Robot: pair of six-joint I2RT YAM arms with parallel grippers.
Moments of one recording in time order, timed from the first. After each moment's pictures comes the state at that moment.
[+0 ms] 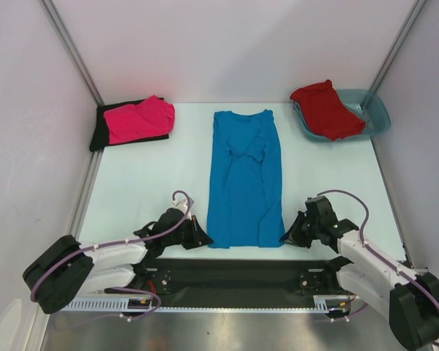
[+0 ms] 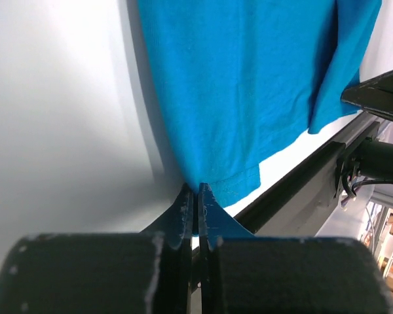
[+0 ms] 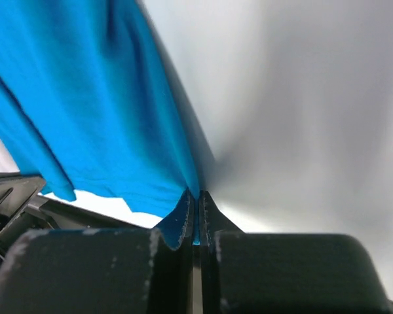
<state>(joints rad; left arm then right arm) -0.78 1.10 0.15 0.25 0.22 -0.97 0.38 0.91 0.31 -0.44 -0.30 0.89</state>
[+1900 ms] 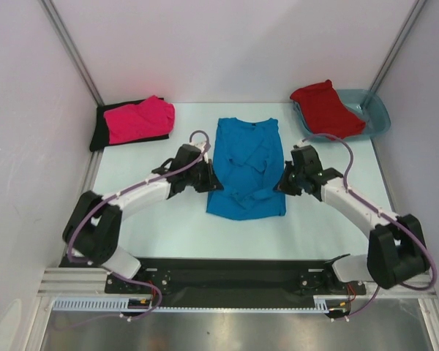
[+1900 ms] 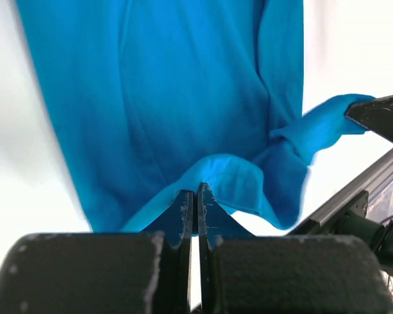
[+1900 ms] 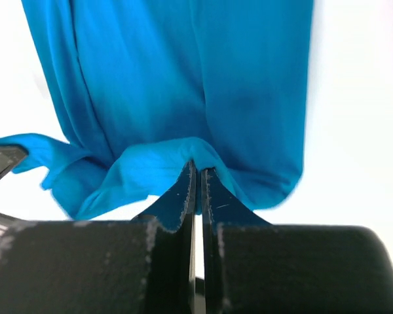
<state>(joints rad) -0.56 1.49 0.89 -0.16 0.28 -0.65 0.40 1.31 0.86 -0.43 -0.08 0.68</state>
